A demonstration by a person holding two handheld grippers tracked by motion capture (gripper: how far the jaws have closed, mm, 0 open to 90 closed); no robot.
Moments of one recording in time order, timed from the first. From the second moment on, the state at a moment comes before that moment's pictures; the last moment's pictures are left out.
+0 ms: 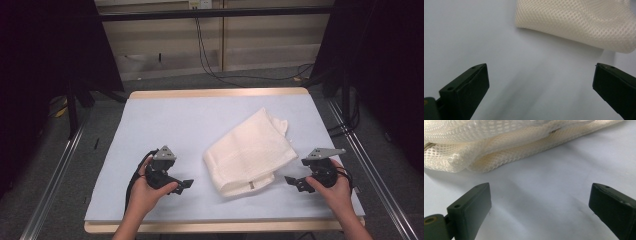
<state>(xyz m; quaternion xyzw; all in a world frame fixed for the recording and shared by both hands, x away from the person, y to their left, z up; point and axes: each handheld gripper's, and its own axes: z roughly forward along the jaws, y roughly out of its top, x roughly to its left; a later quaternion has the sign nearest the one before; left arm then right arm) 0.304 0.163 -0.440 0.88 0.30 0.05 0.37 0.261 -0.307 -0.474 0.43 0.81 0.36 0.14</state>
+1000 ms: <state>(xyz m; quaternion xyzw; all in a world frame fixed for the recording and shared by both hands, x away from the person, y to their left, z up) 0.312 0.084 -0.414 0.92 0.21 0.00 0.34 0.262 -0.305 -0.474 0.43 0.82 0.35 0.13</state>
